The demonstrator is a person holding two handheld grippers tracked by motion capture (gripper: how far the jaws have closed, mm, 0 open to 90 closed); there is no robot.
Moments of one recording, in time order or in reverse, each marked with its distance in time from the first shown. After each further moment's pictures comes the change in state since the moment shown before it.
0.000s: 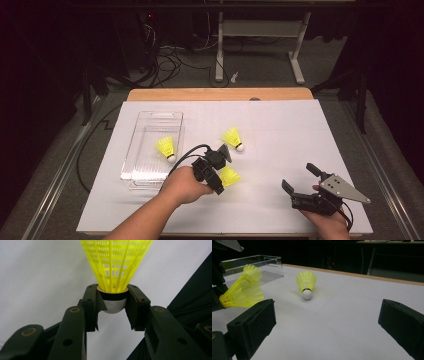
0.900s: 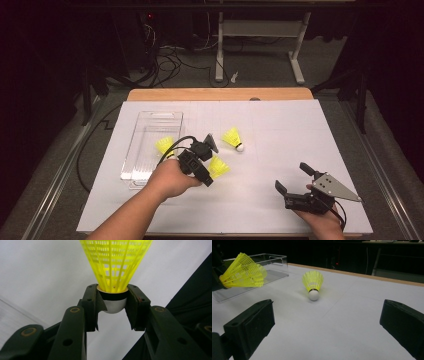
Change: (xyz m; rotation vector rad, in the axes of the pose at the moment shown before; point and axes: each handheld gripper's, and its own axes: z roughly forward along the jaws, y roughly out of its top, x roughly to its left) left arm 0.019 -0.019 -0.032 -0.052 0.014 -0.042; right arm 0.011 0.000 0.012 0.003 0.026 -0.015
